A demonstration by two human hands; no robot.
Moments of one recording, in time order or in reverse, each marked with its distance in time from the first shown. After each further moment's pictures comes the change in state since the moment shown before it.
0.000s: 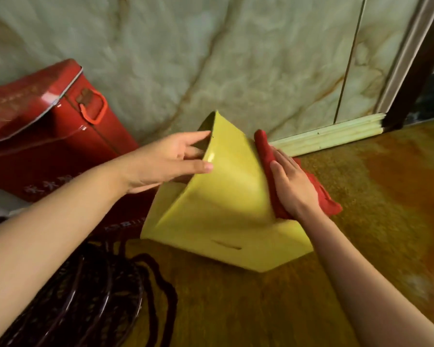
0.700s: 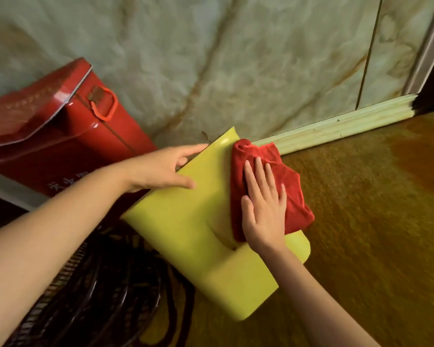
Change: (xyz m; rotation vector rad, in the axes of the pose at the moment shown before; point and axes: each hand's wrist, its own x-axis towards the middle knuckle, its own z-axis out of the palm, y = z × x) left_hand 0.003 -0.031 -0.014 0.316 -0.032 -0.171; right_hand -0.062 -0.020 0.082 0.072 0.142 -0.269
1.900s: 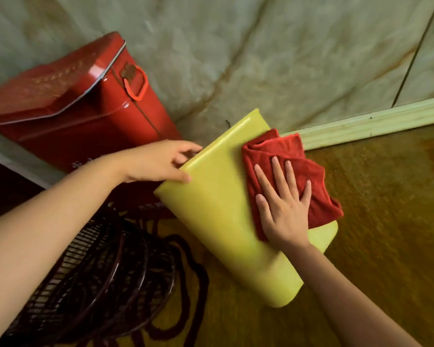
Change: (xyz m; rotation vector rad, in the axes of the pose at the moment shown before) left_hand -0.032 -0.050 -0.033 0.042 -0.021 -0.051; right_hand -0.001 0.019 0.024 -0.331 -0.133 -0.093
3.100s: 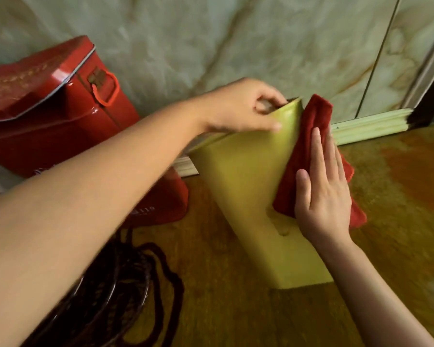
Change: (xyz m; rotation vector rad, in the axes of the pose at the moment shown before) left_hand 0.068 0.150 0.026 0.170 0.134 0.427; right_hand 0.012 0.023 -0.100 0.030 0.348 0.004
